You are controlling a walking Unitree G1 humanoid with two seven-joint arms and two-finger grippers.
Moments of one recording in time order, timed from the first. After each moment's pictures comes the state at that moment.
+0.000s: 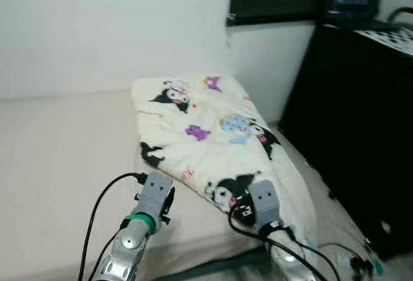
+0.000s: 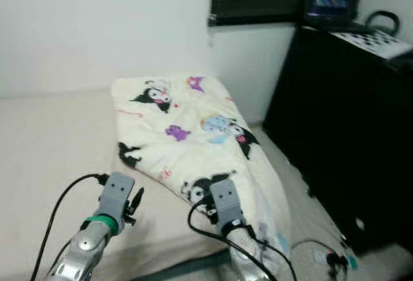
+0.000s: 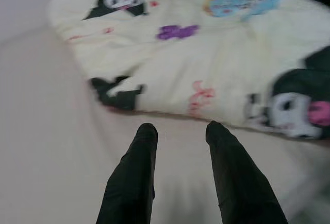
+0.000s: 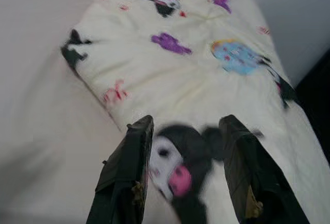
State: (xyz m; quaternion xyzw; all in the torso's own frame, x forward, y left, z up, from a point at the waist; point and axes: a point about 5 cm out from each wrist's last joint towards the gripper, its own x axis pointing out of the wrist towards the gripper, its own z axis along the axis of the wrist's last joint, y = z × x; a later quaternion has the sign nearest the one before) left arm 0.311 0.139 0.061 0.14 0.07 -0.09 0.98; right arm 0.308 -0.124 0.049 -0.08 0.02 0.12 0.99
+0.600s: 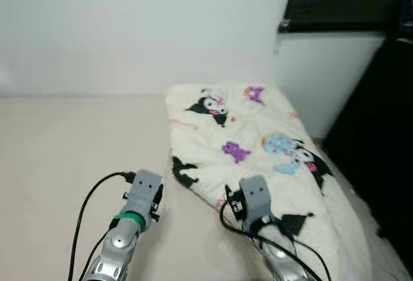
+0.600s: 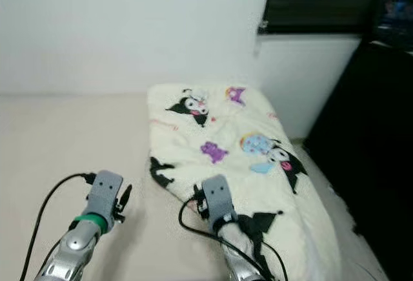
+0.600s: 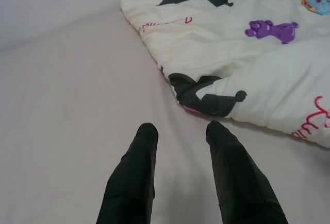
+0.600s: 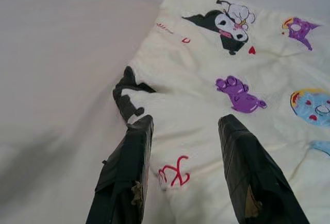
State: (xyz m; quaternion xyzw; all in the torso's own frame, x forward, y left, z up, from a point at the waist) left arm 0.312 0.149 0.063 0.13 0.07 -0.07 0.99; right arm 0.309 -0.114 0.052 -0.08 0.01 0.14 0.99
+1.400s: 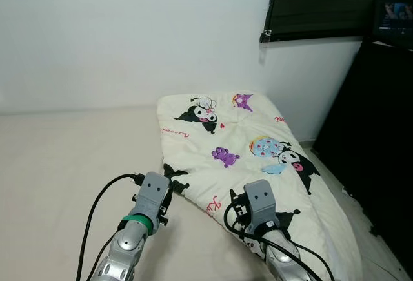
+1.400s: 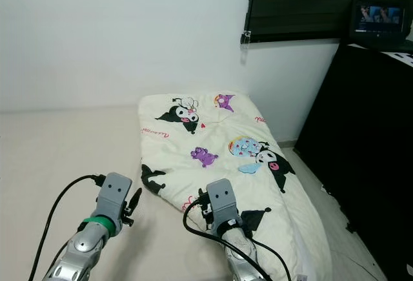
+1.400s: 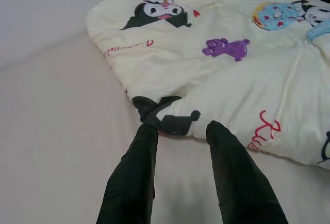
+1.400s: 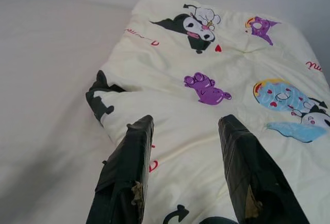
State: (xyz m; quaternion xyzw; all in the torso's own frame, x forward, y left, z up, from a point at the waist) left arm 0.311 0.138 0.061 0.13 0.07 -0.09 0.98; right arm 0.306 -0.120 0.048 -0.07 0.01 0.12 0.99
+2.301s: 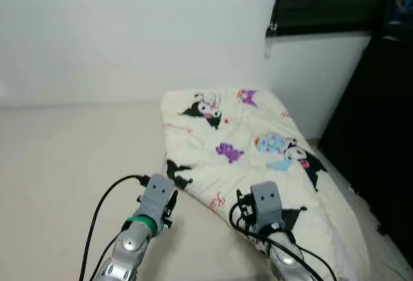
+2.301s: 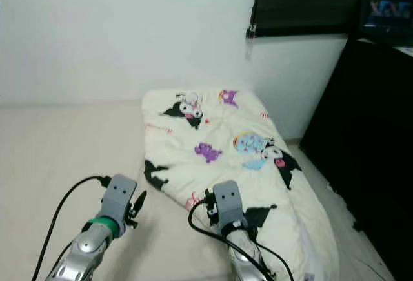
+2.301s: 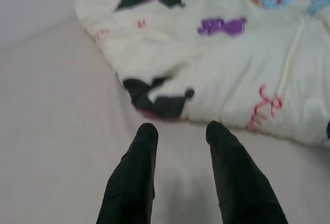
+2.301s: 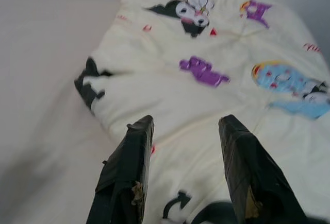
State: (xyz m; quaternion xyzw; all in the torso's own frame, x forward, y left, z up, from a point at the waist) left arm 0.311 0.132 0.060 0.13 0.07 -0.11 0.98; right arm 0.306 -0.128 0.048 -0.07 0.01 0.09 0.99
